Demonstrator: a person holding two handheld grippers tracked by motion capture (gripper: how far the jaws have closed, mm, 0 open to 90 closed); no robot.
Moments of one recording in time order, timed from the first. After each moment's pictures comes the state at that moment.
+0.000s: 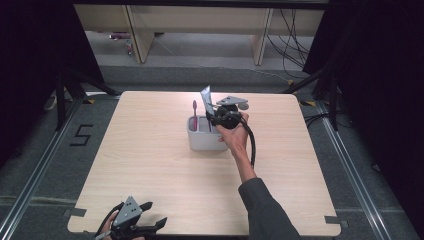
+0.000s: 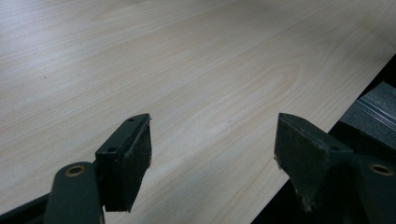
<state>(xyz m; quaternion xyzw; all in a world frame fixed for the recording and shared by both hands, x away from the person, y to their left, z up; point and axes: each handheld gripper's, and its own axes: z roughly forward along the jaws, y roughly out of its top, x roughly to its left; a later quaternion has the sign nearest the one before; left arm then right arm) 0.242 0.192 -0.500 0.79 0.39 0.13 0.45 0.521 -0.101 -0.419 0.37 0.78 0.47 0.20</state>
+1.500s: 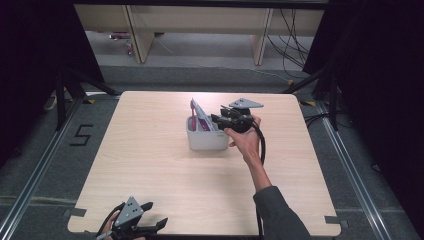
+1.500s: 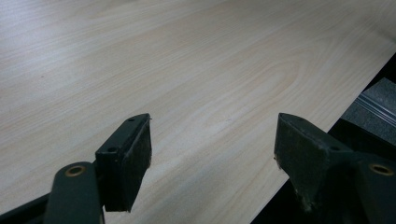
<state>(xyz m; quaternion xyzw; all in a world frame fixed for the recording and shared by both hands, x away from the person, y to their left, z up) 0.242 0.190 -0.502 0.79 0.39 0.14 0.45 0.496 -0.132 -0.404 0.37 0.75 0.51 0.19</state>
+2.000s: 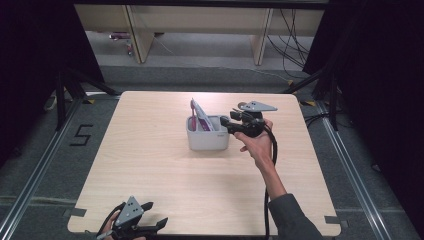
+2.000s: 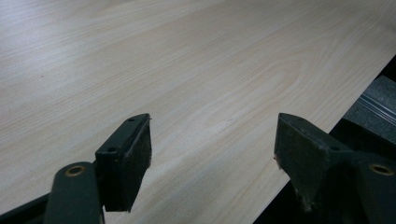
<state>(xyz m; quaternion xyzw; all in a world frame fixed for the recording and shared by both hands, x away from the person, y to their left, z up) 0.243 0.190 -0.502 0.80 0.39 0.14 0.44 0.473 -0.159 -0.393 0.38 0.75 0.51 0.19</state>
